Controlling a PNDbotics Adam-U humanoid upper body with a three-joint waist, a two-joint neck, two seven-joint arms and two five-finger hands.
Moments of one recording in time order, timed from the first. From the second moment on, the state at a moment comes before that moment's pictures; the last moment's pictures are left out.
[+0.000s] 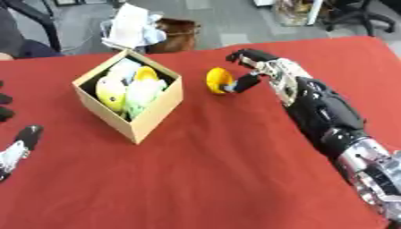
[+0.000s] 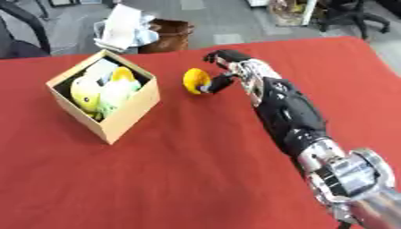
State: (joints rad) left arm -0.31 0.37 -0.12 -1.98 -0.22 0.07 -0.04; right arm -1.06 -0.39 0.07 -0.59 0.99 -0.17 0.28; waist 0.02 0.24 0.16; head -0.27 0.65
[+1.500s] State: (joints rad) left arm -0.31 0.37 -0.12 -1.98 -0.22 0.07 -0.04; right arm -1.07 -0.35 0.14 -0.72 0.91 -0.27 0.37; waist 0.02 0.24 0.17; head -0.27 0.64
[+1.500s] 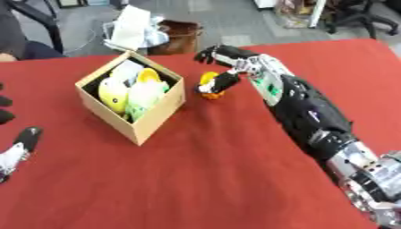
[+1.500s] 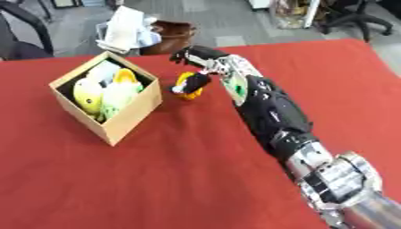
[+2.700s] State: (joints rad) left arm -0.31 0.37 -0.12 -1.98 -0.22 0.08 -0.04; right arm -1.10 -0.35 0.13 -0.82 0.97 -0.19 0.11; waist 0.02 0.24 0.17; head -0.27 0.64
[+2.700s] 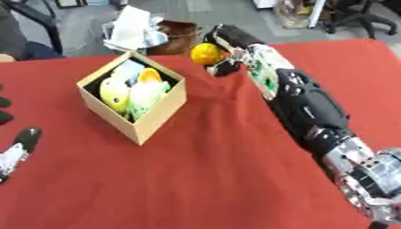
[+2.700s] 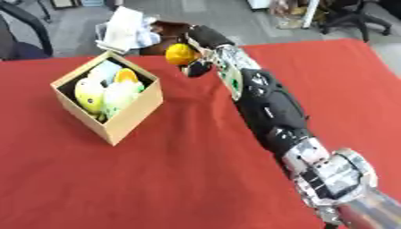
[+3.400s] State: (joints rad) left arm -0.31 0.36 -0.12 -1.98 -0.22 0.07 -0.04; right arm -1.14 -0.22 0.20 -0.83 0.93 -0.23 0.17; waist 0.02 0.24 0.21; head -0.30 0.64
